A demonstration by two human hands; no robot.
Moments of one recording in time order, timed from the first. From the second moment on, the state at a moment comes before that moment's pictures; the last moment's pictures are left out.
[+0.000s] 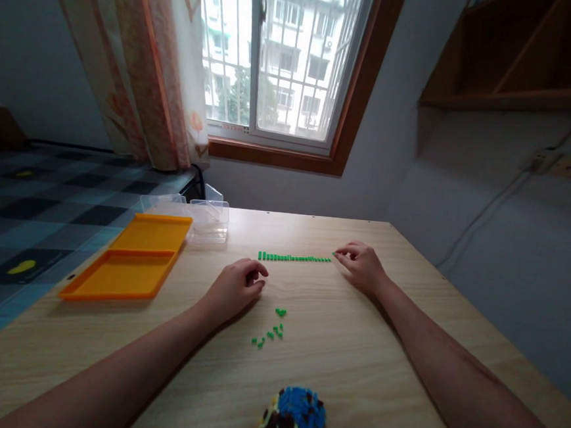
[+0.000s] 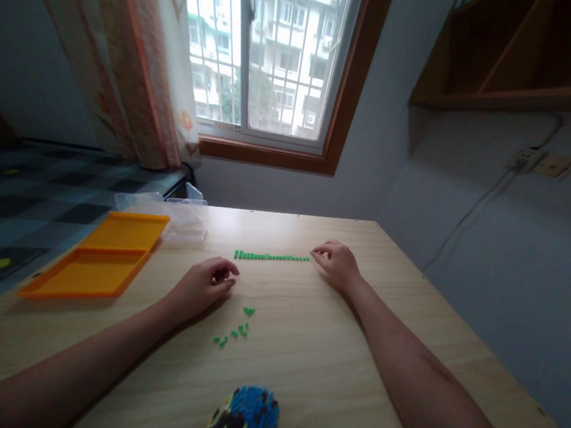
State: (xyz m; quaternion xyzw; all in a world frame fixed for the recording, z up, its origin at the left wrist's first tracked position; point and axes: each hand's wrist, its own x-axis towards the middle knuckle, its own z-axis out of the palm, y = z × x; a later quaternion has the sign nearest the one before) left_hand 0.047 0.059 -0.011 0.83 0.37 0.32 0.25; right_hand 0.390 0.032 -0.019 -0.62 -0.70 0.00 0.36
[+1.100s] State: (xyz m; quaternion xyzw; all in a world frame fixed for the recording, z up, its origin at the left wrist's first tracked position) left_hand 0.047 0.054 -0.009 0.85 0.35 0.28 0.27; right_hand 0.400 0.036 -0.038 -0.65 -0.69 0.03 0.31
